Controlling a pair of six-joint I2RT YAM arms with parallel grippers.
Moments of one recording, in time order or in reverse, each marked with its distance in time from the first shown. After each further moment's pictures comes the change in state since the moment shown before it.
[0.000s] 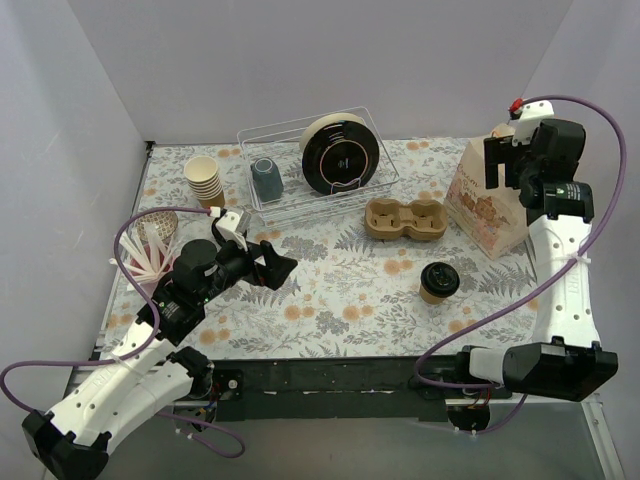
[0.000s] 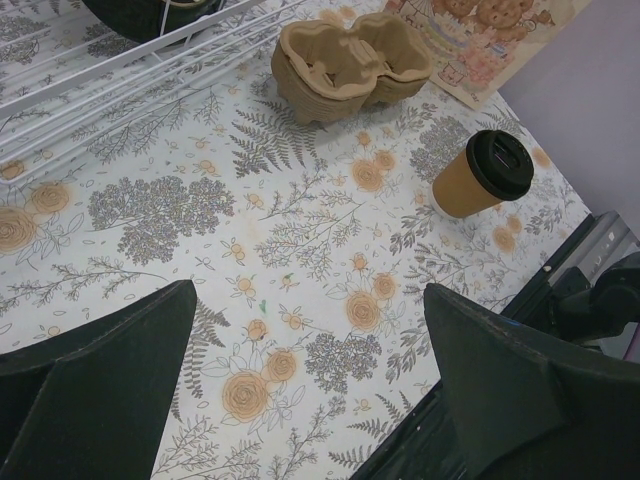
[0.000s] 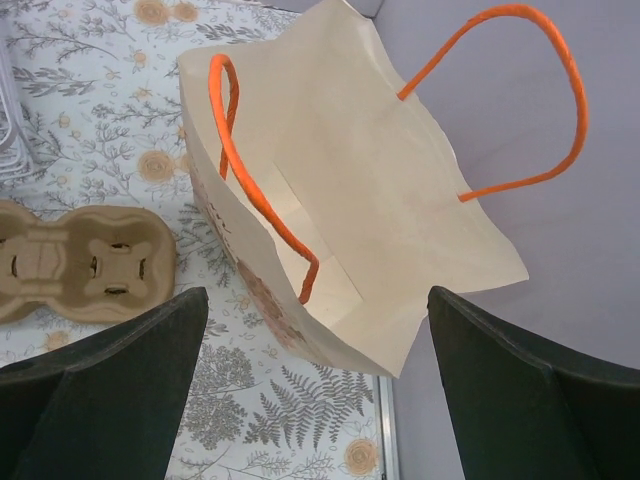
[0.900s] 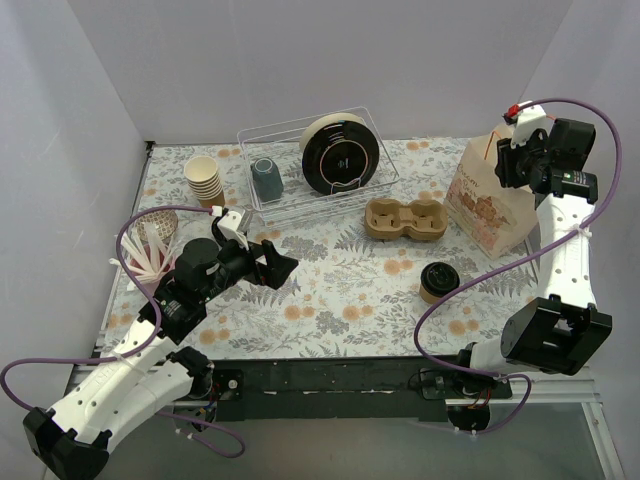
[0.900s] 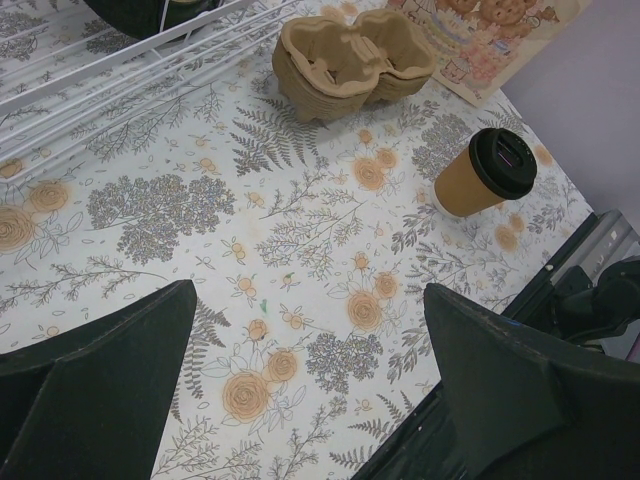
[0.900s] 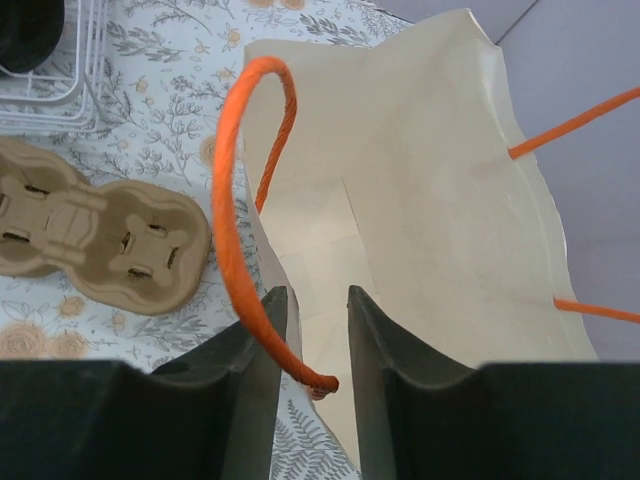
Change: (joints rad) left arm 0.000 0.015 0.000 0.007 0.000 0.001; right arm -0.172 0.154 0.001 0.037 -0.445 -0.176
